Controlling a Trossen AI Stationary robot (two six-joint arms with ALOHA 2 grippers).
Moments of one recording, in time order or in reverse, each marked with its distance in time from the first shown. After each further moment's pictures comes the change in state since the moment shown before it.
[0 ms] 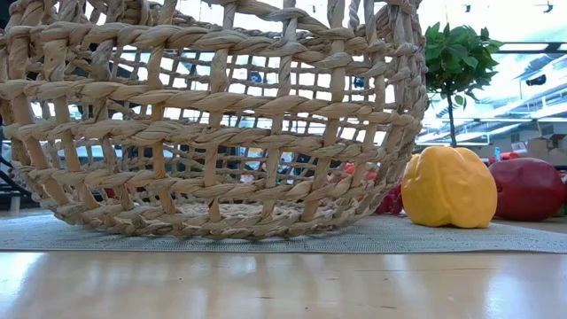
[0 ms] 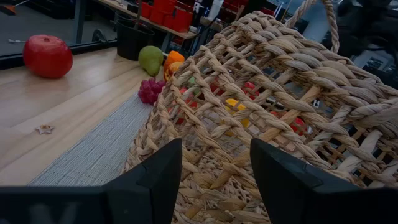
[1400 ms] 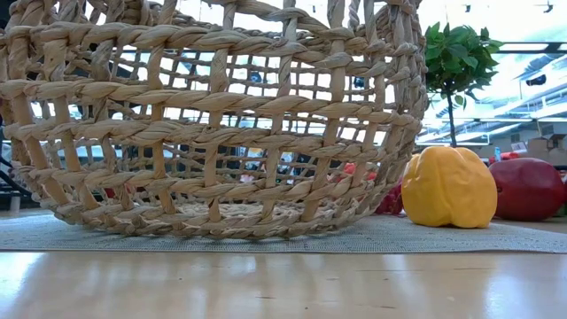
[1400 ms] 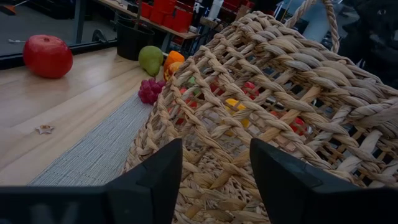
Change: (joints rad) left arm 0.000 0.000 0.000 0.000 0.000 0.000; right arm 0.015 0.157 0.028 -0.039 -0.389 -0.488
